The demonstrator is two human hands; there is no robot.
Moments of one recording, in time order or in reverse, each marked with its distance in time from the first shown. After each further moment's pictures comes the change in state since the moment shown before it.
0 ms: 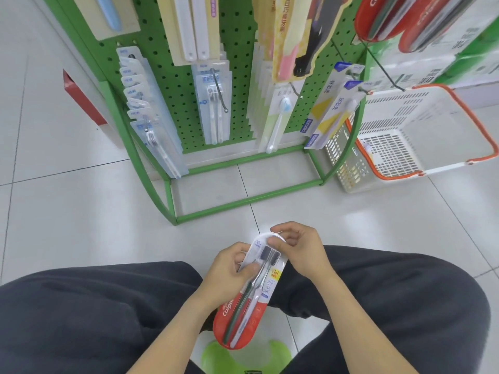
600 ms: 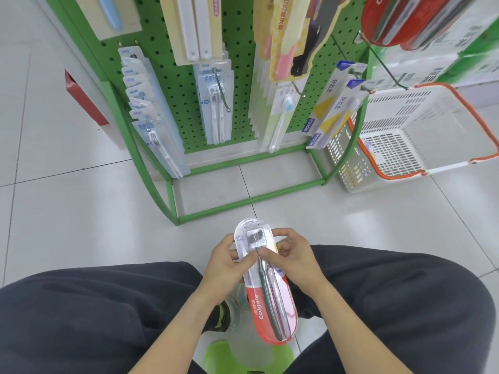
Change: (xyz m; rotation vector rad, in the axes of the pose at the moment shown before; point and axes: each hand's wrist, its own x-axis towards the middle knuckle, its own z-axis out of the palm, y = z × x) left_hand 0.004 0.002 0.002 -0.330 0.158 -0.040; right_hand -0.015 0.008 0.020 0.207 -0.089 0.069
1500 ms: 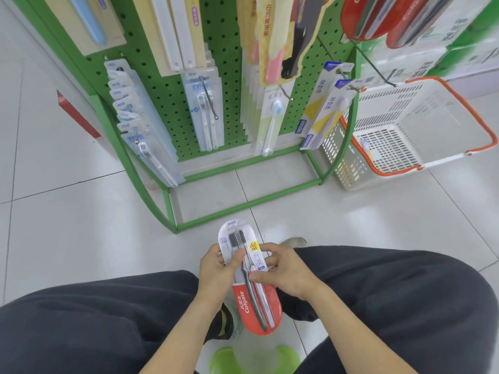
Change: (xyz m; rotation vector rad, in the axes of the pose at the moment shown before) left_hand 0.013 -0.017 -0.001 -0.082 0.264 -0.113; right_hand 0.006 0.009 0.003 -0.114 -0.258 0.097
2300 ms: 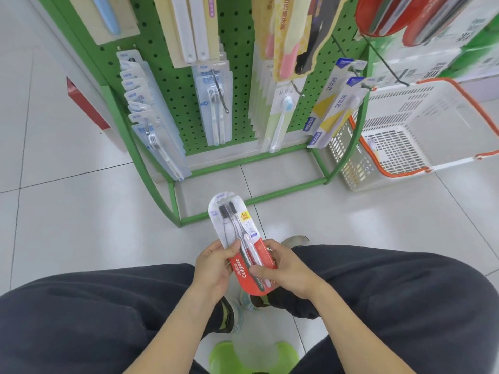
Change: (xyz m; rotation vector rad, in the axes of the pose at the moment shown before) left_hand 0.006 0.008 -0.010 -0.445 -0.079 -0.218; right_hand 0.002 0.001 0.005 0.074 -0.072 0.046
